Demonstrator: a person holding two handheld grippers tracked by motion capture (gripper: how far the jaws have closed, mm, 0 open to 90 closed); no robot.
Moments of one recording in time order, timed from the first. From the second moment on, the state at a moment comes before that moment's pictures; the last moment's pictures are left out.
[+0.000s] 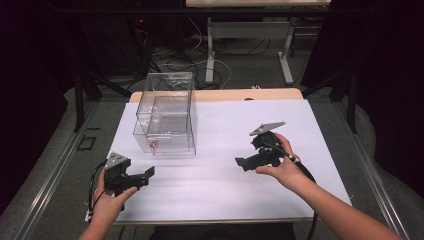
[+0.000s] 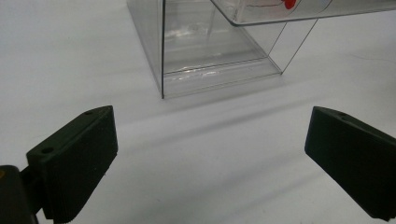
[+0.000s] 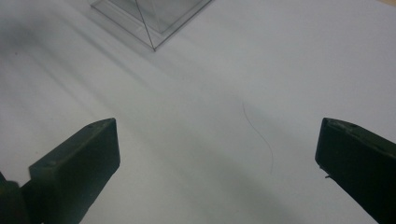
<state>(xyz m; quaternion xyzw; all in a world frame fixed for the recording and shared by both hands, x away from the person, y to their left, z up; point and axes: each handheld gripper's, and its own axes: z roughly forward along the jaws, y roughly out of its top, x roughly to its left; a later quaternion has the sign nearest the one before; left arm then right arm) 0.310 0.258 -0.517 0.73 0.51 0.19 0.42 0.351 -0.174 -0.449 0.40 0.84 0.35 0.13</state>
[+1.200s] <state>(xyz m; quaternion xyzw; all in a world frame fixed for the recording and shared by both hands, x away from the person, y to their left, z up) 0.310 0.258 -0.518 0.73 0.51 0.19 0.42 0.339 -0.270 -0.517 0.53 0.75 0.36 0.18</state>
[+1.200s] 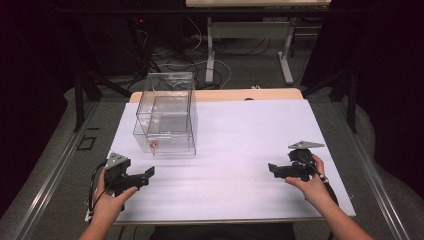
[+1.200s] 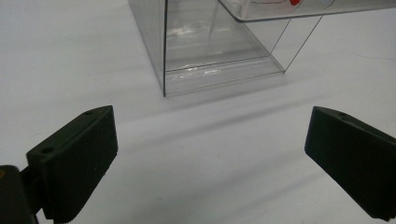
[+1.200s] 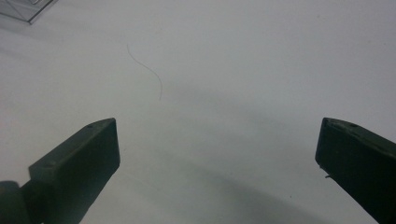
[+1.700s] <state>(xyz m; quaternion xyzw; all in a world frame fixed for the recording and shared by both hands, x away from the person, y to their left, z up) 0.310 0.259 -0.518 0.72 0.52 0.19 0.42 0.341 -0.290 -0.531 0.56 0.72 0.37 0.19</state>
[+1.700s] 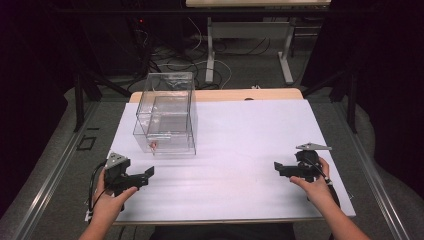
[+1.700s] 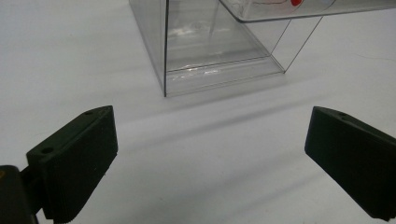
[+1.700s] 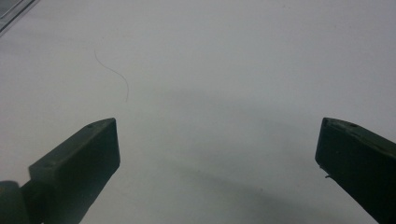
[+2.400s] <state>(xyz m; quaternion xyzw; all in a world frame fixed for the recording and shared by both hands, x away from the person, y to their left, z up) 0.312 0.260 -0.518 0.72 0.51 0.19 0.42 0.342 -0.298 -0.540 0.57 0.71 0.36 0.21</state>
